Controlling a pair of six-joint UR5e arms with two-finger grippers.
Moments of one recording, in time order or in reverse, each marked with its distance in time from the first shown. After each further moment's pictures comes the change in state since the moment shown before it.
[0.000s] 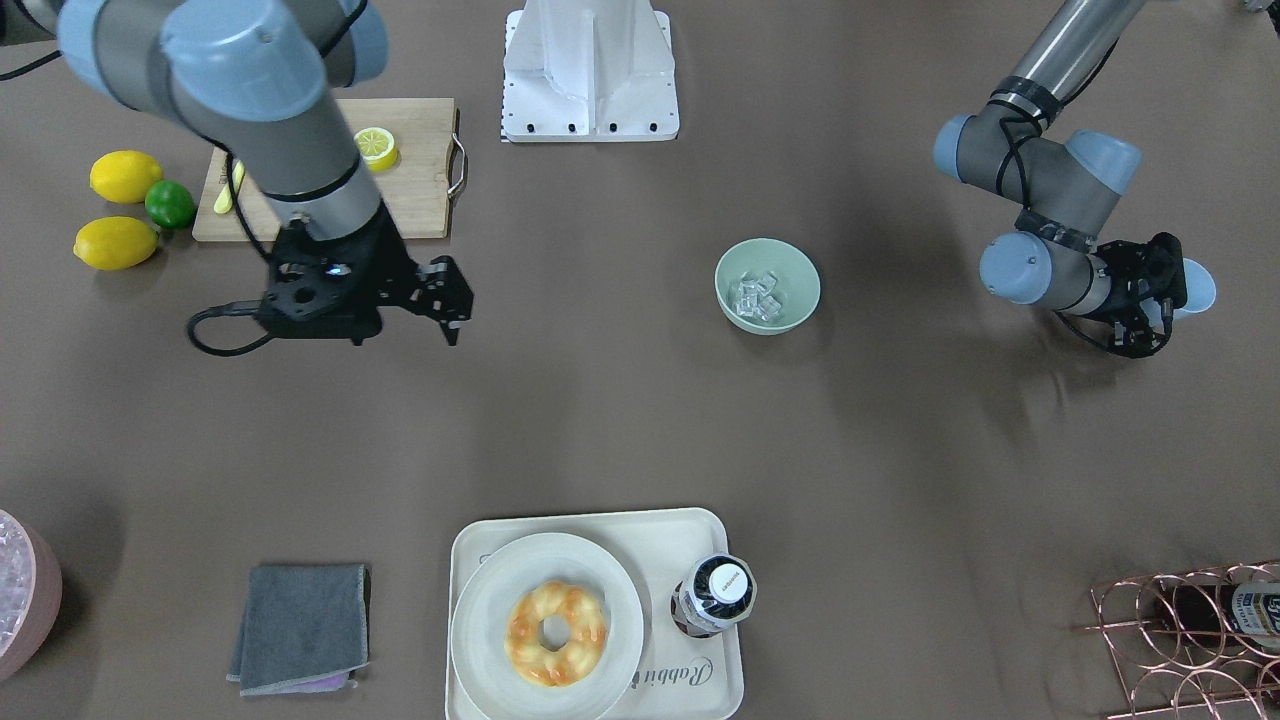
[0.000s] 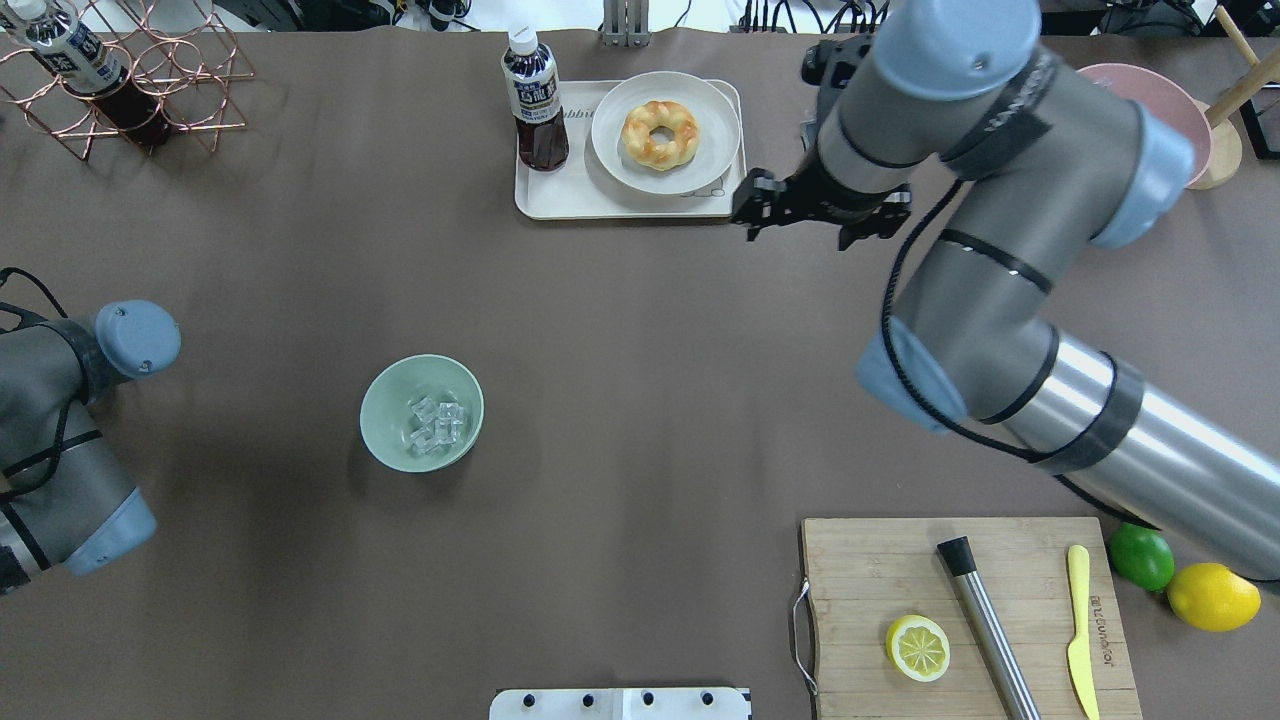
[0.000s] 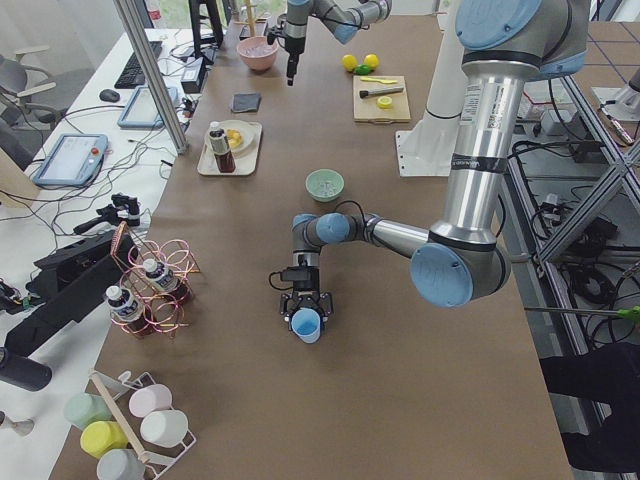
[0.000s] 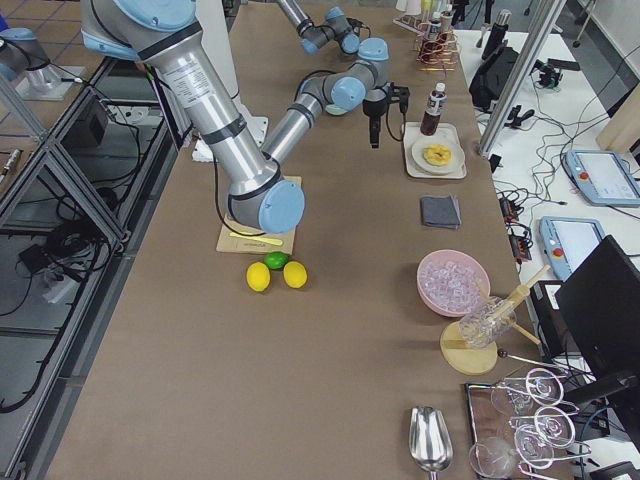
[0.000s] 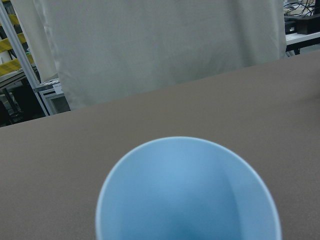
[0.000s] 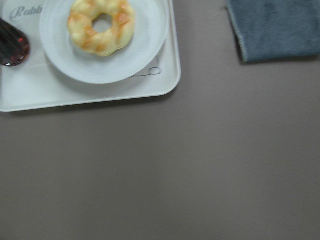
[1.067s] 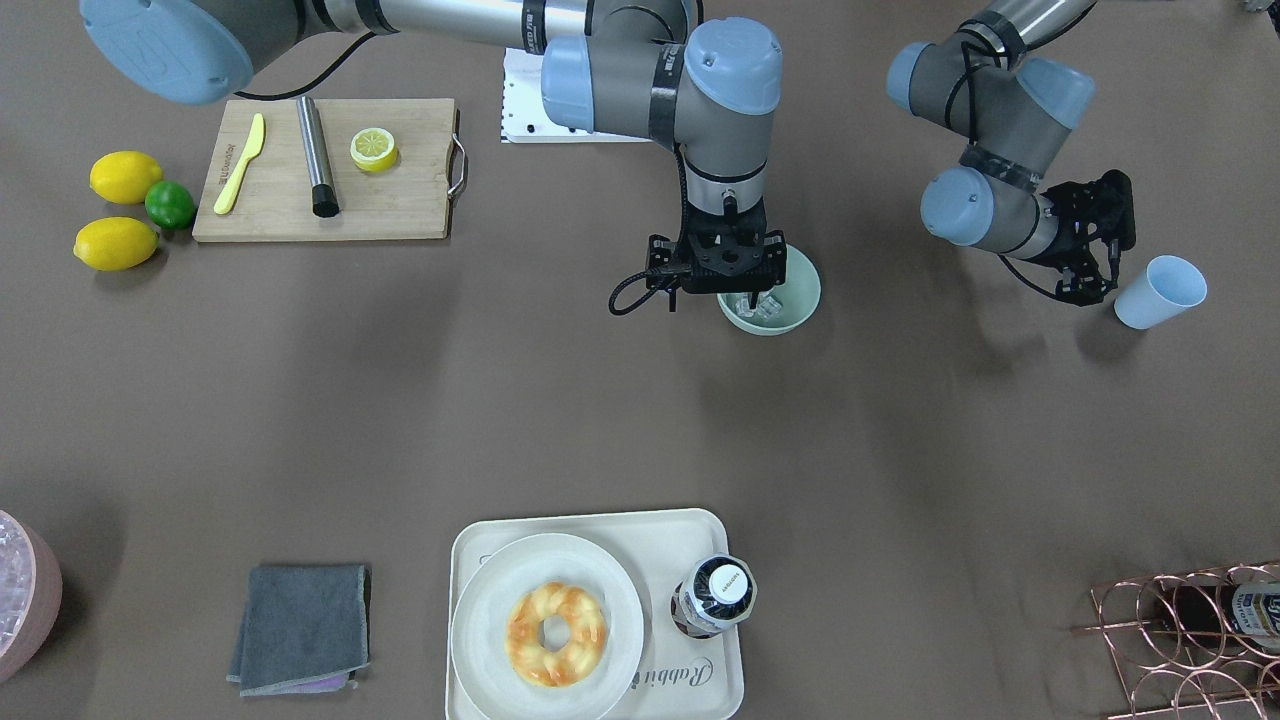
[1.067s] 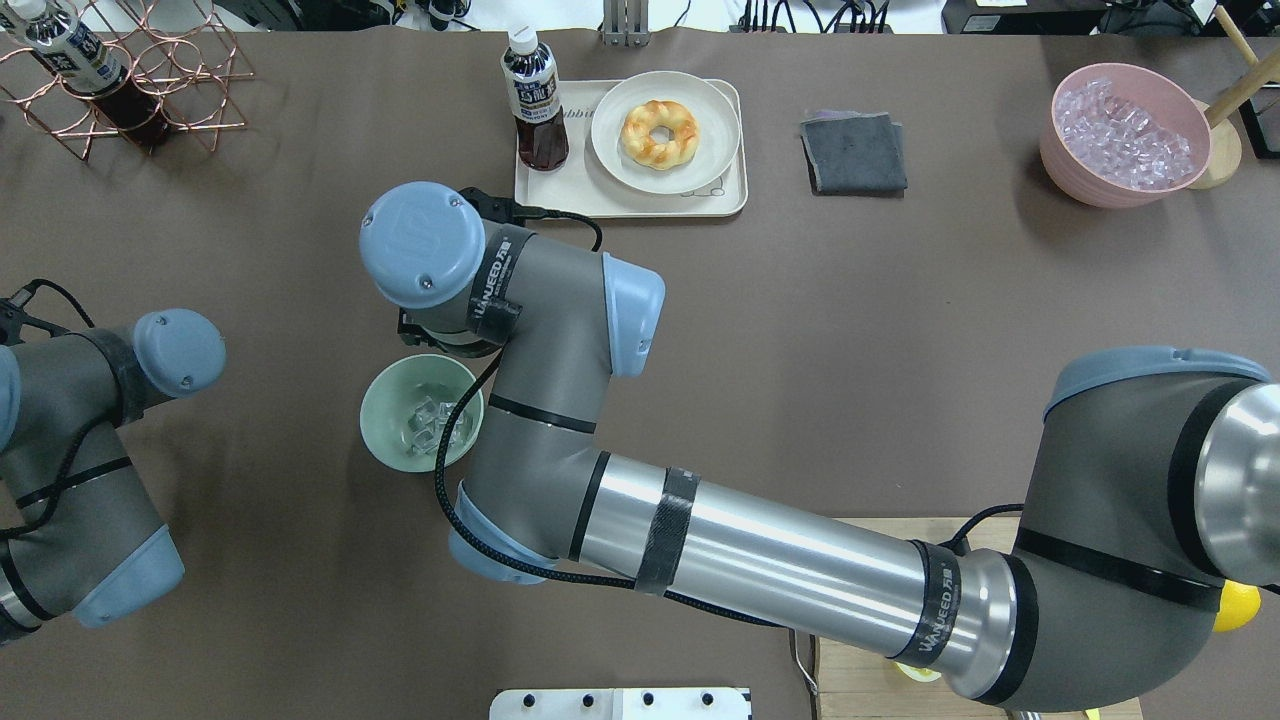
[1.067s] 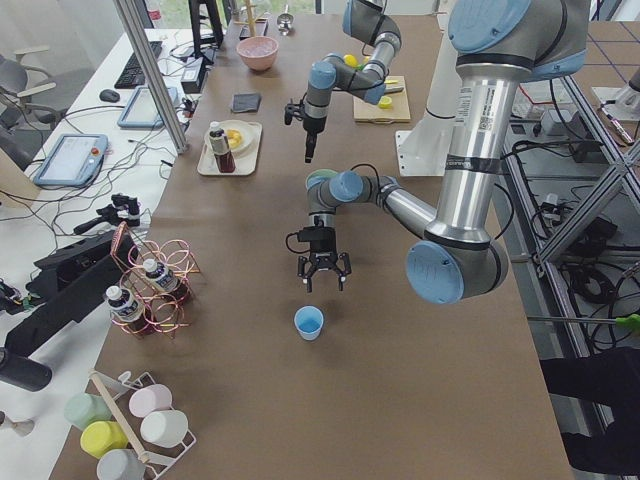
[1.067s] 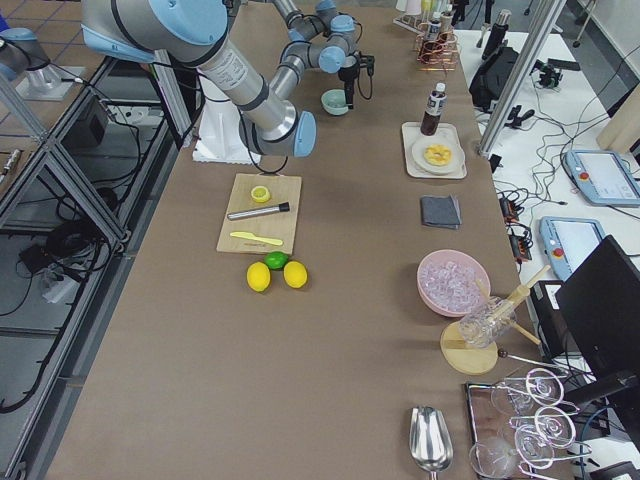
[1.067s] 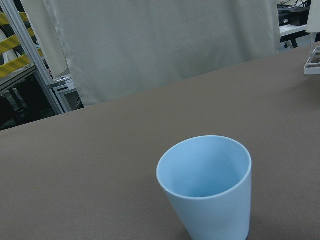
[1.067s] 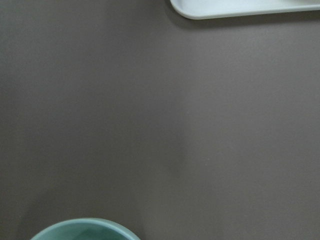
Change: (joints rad) left arm 0.080 -0.009 -0.287 0.307 -0.065 -0.042; right arm -0.346 0.508 -0.575 0.132 -0.272 0.199
